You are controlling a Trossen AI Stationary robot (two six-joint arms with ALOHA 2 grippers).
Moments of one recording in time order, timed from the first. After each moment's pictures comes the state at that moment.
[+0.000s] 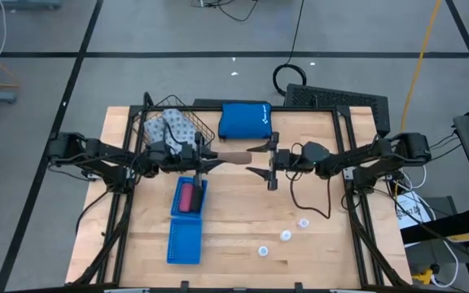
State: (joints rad) left arm 0.06 1.36 0.48 1.10 0.05 0.02; right arm -0.04 1.43 0.59 1.03 -0.03 -0.17
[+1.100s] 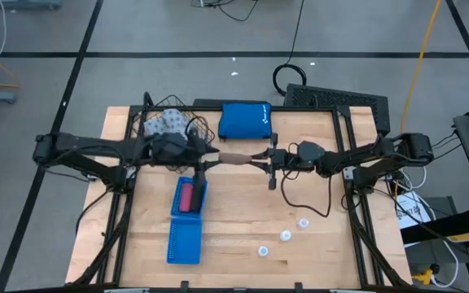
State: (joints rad) left arm 0.02 1.19 0.94 -0.16 -0.16 -0.05; right arm -0.05 1.40 0.59 0.84 -0.03 -0.16
